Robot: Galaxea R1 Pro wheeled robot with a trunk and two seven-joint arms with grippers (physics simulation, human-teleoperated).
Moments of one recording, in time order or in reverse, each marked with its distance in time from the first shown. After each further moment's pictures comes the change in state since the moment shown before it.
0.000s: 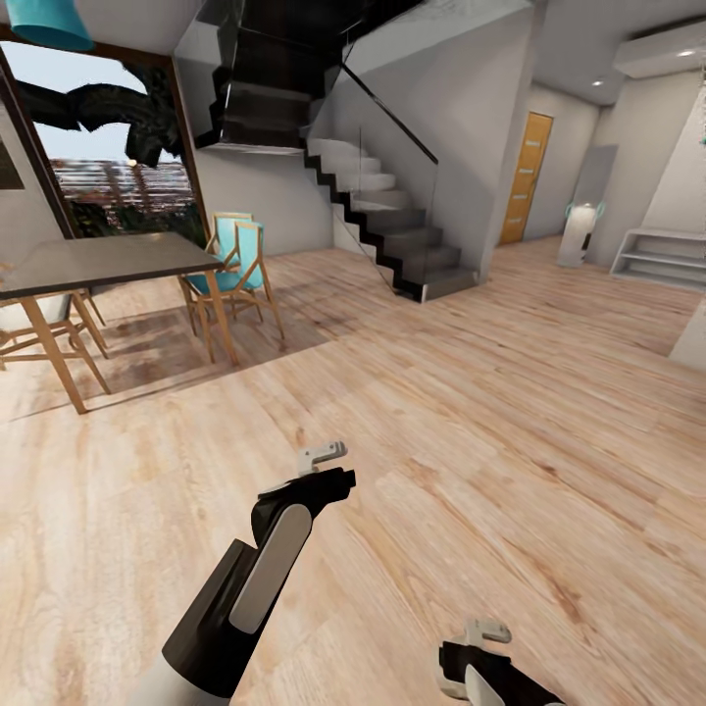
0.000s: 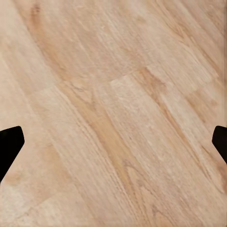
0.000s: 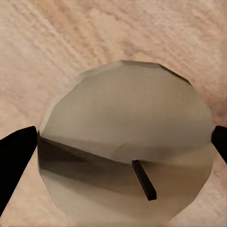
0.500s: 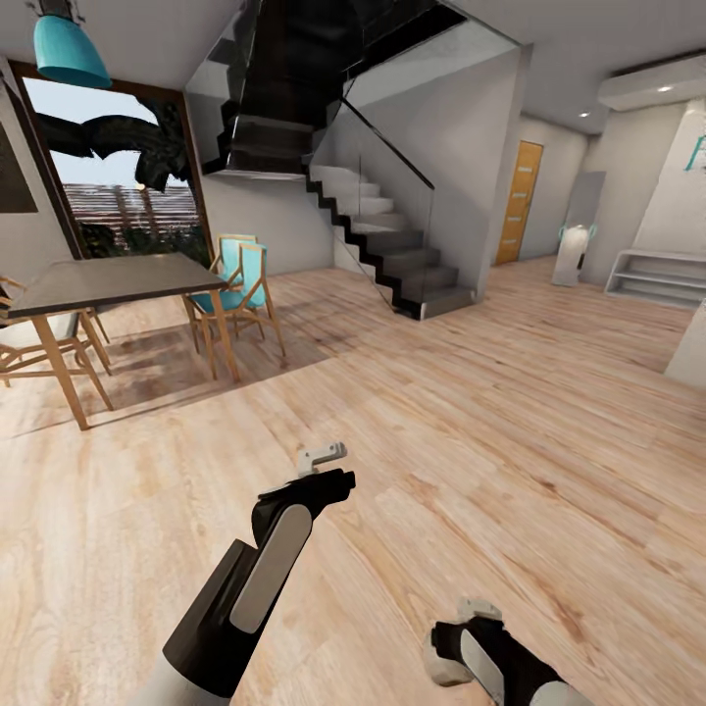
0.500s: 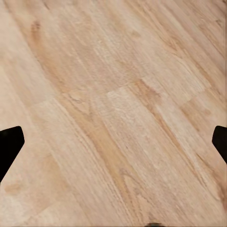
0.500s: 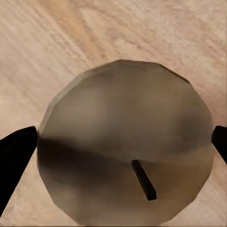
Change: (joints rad) left arm 0.000 0.000 0.001 0.008 0.001 0.000 0.000; right arm -0.011 -0.013 -0.028 -0.142 0.001 0.219 0.000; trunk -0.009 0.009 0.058
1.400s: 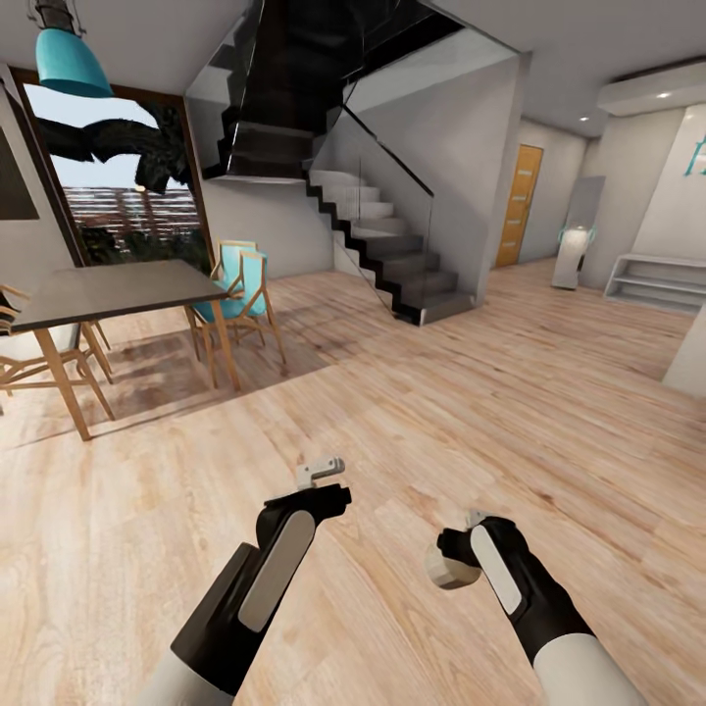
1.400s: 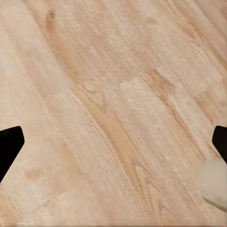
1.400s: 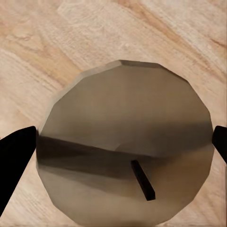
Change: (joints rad) left arm -0.001 0.000 0.011 0.107 -0.012 -0.002 0.005; right arm -0.014 -0.017 -0.211 -0.586 0.010 0.464 -0.177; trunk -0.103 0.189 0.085
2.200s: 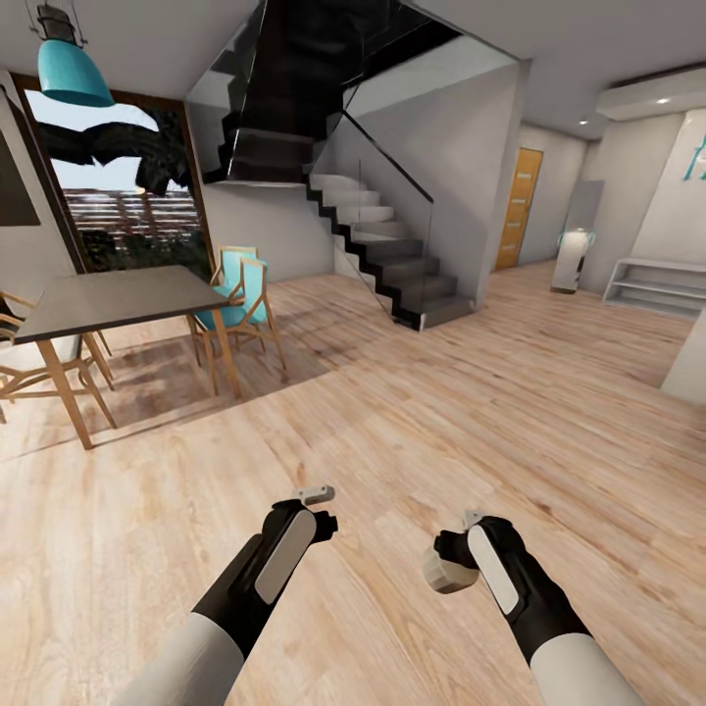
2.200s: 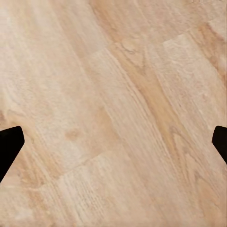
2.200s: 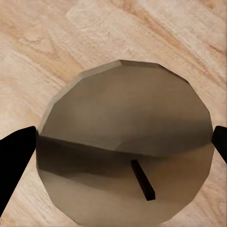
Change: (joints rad) left arm -0.095 0.000 0.045 0.364 0.008 0.000 -0.004; right arm 0.000 0.009 0.001 0.000 0.004 0.022 -0.001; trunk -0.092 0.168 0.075
